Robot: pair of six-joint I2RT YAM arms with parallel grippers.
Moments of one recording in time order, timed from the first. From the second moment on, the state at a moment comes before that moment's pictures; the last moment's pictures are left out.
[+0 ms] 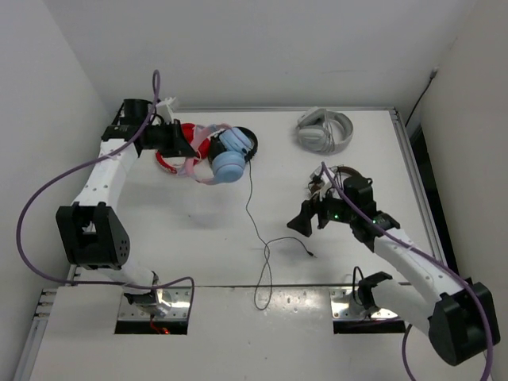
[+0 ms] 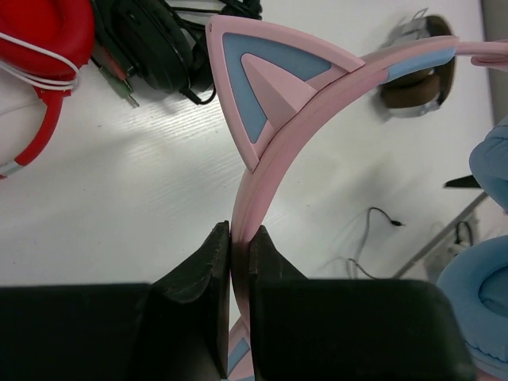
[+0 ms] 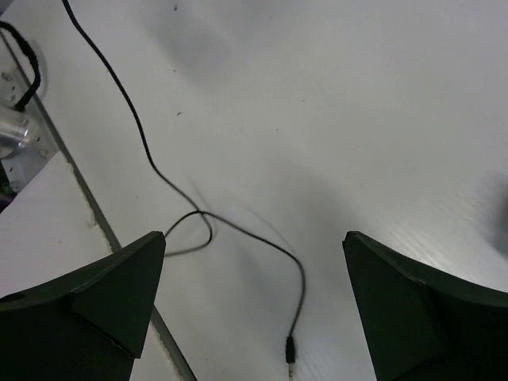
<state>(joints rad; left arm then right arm) 0.00 1.57 1.43 -0.70 0.62 -0.06 0.32 0.98 0.50 -0.09 -0.63 0.02</state>
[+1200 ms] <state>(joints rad) 0.20 1.48 1.41 -0.51 0.90 -0.46 0.84 1.48 0.57 0.41 -0.24 0.50</state>
